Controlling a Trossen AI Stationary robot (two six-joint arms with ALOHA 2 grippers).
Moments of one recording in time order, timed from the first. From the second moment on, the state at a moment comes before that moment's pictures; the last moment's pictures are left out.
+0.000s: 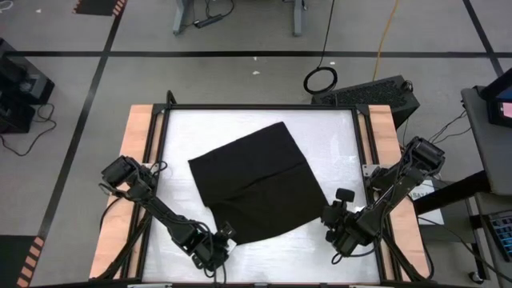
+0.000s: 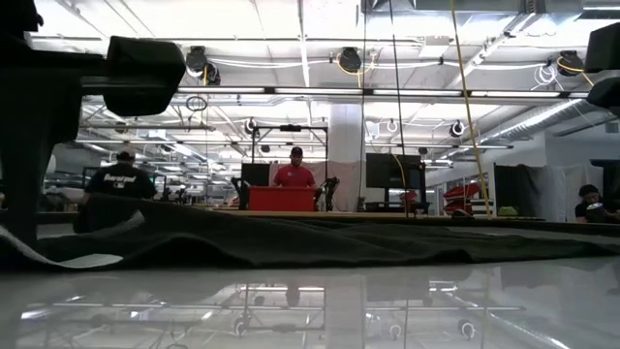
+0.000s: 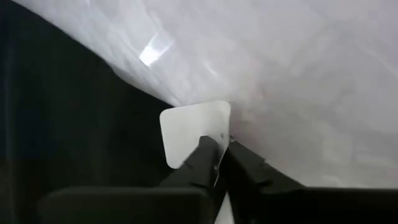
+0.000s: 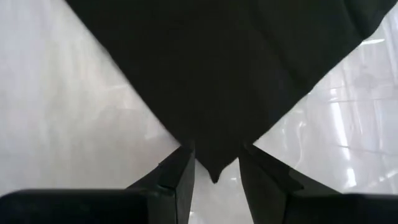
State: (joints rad) left arm -0.71 1.89 1.10 -0.37 -0.23 0.19; right arm 0.87 1.57 0.87 -0.97 0.50 1.11
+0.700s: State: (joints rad) left arm -0.75 1.87 1.10 -0.39 -0.22 0.06; right arm 0.86 1.57 0.84 -0.87 0.46 1.07
